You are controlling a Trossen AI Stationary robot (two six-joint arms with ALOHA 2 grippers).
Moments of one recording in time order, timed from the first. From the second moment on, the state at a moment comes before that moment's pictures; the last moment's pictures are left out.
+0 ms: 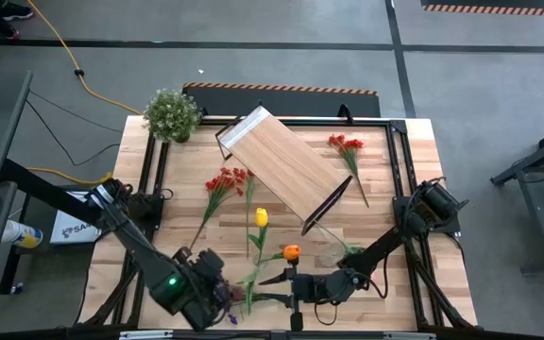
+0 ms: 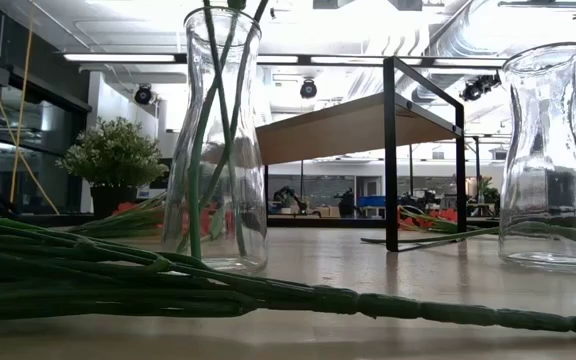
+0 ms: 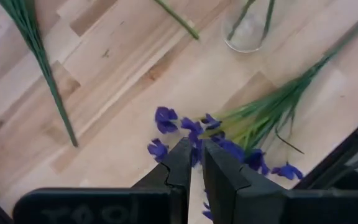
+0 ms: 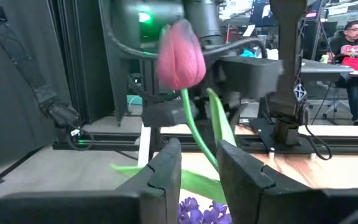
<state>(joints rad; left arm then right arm) -0.81 1.82 1.64 -1.36 -0.35 -1.61 0.66 1.94 1.20 0.79 0.59 0.02</state>
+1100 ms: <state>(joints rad) -0.73 1.82 1.59 -1.57 -0.33 -1.49 0.75 1.86 1.20 0.76 0.78 -0.18</state>
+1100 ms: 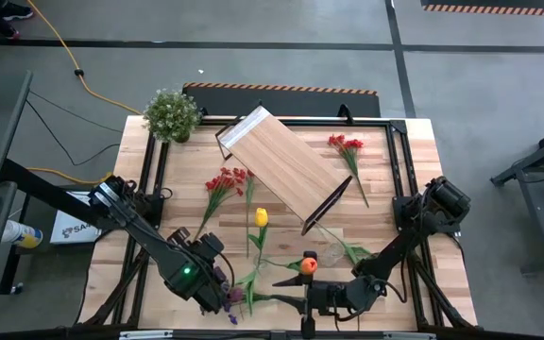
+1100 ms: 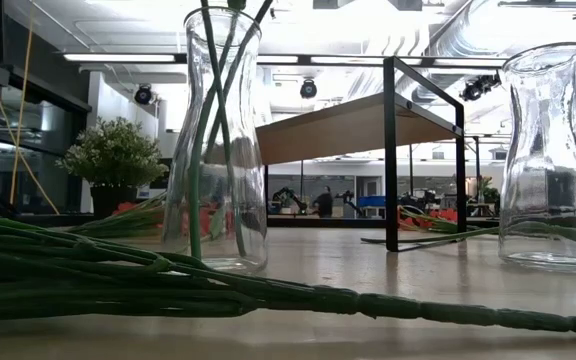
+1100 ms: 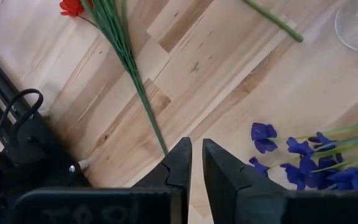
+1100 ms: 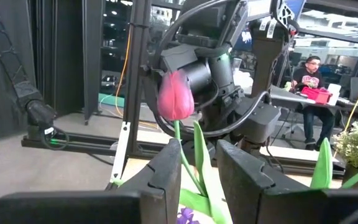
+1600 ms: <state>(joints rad) -0.73 1.82 1.59 -1.57 -0.32 -1.49 0.65 1.86 1.20 0.64 0.57 0.05</state>
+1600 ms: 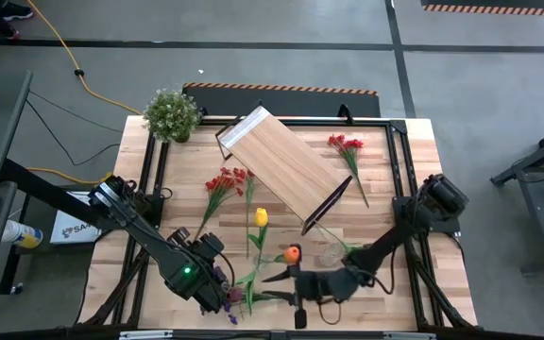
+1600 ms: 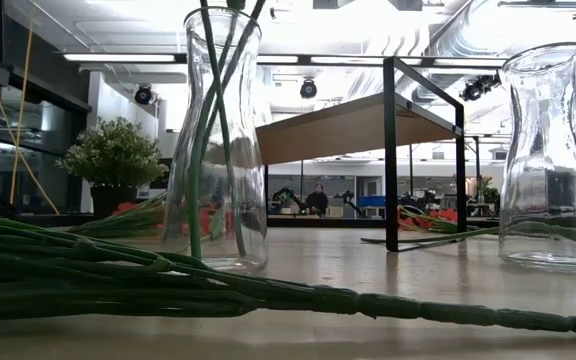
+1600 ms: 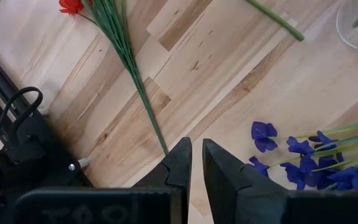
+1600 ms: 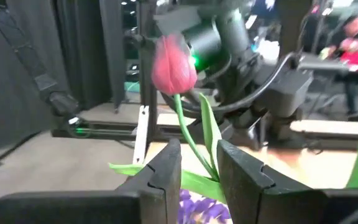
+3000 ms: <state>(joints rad) -0.73 1.82 1.59 -1.57 -0.33 -1.44 0.64 1.77 1.20 0.08 0.39 0.33</state>
